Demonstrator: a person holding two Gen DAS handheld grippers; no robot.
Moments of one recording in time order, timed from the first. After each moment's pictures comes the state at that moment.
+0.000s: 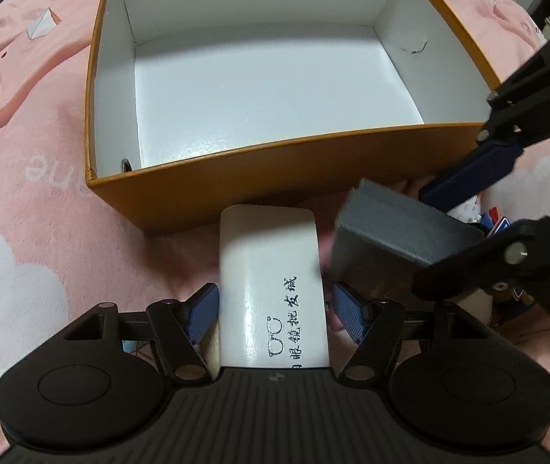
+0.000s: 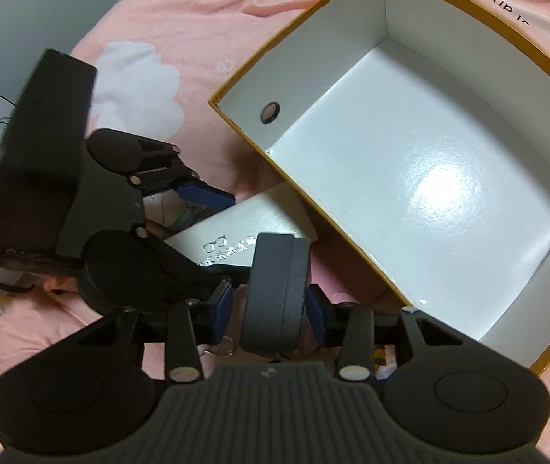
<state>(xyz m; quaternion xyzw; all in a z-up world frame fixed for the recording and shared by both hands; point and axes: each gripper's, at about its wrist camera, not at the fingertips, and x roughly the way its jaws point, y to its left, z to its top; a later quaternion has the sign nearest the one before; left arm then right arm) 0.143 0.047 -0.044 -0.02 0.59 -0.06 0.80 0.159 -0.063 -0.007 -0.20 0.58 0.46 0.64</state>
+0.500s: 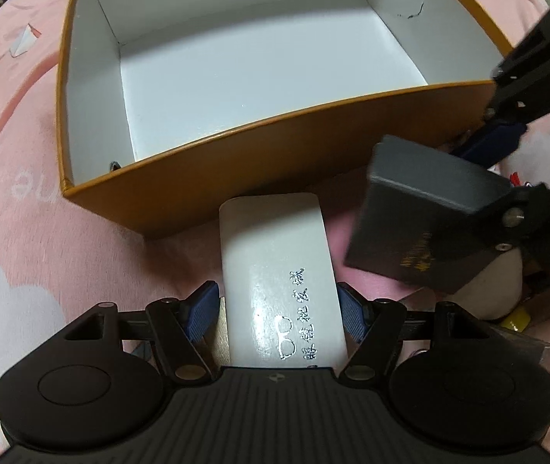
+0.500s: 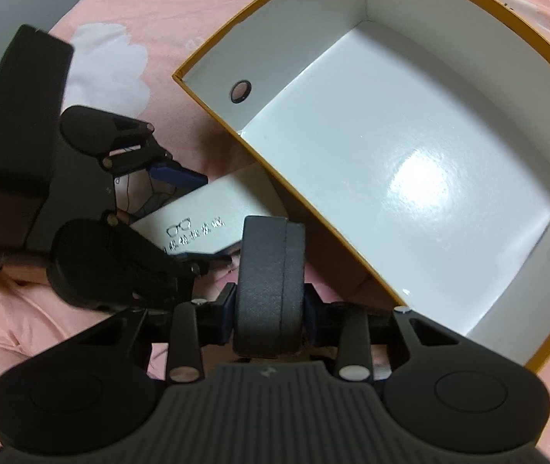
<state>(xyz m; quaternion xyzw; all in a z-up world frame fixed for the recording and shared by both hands) 0.152 0.034 -0.054 0.04 0.61 -0.07 0.79 0.159 -0.076 -0.022 -0.21 0.58 0.44 0.65</state>
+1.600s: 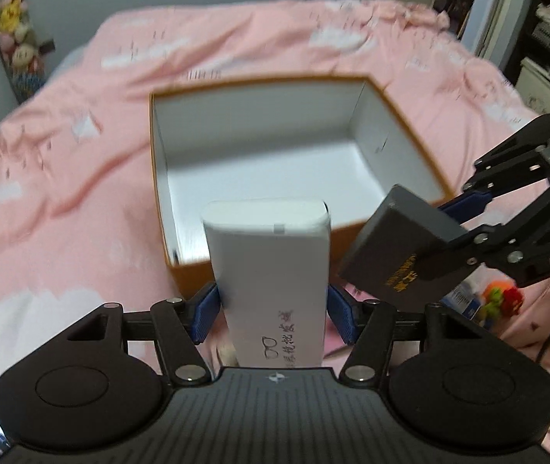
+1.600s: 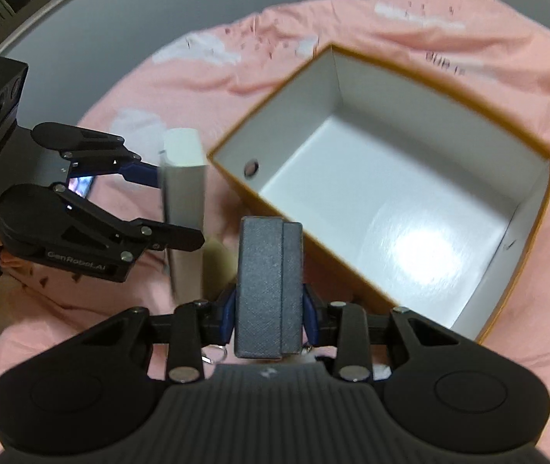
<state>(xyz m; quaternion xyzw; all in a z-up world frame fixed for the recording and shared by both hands) 0.095 0.046 0.050 0.00 0.47 -0.06 0.88 0.128 -0.144 0.046 -0.13 0.48 0.45 0.74</state>
